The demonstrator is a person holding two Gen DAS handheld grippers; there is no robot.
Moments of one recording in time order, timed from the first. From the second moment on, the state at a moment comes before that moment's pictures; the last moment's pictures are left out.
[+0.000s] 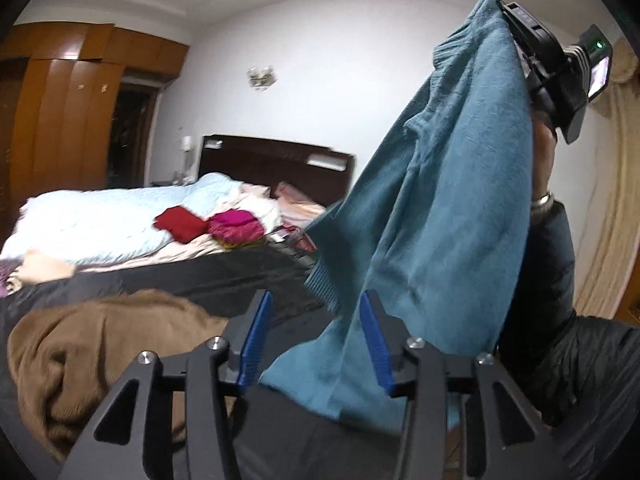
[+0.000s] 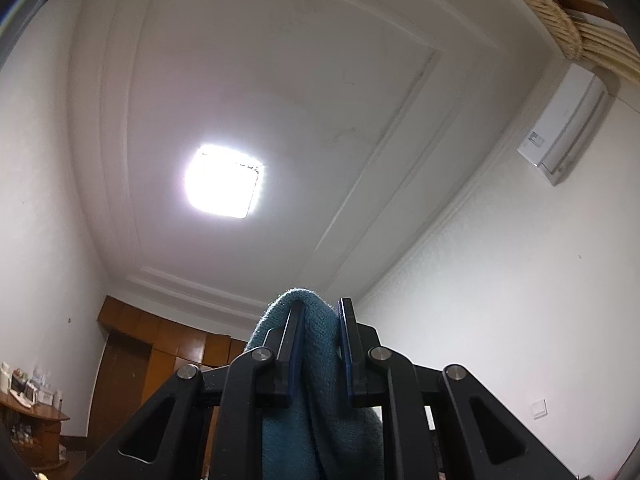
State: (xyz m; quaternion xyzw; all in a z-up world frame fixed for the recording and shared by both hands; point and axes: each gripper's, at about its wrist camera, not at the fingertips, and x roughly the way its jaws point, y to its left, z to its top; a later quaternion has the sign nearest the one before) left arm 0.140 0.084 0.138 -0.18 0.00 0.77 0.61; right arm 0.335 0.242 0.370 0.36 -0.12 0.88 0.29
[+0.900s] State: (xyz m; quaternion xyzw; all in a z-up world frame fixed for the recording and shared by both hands) left arm 0.128 0.213 0.081 -0.34 0.01 0.62 0.71; right arm 0.395 0.256 0.336 0.35 -0.15 0.86 0.34
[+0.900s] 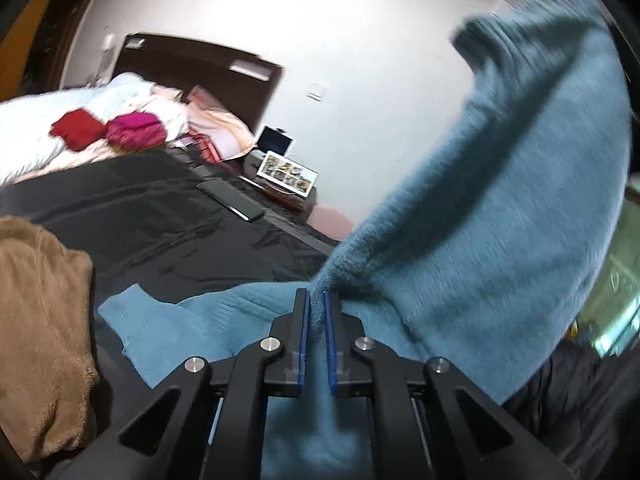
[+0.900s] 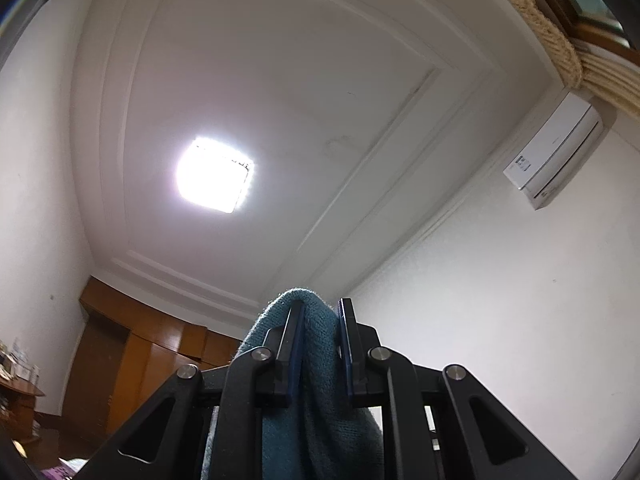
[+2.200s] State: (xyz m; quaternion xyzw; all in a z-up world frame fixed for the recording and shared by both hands) left arm 0.152 0.092 0.150 -0.09 -0.03 0.40 0.91; right arm 0.397 0.191 0.336 0.35 -0.21 0.89 0.21
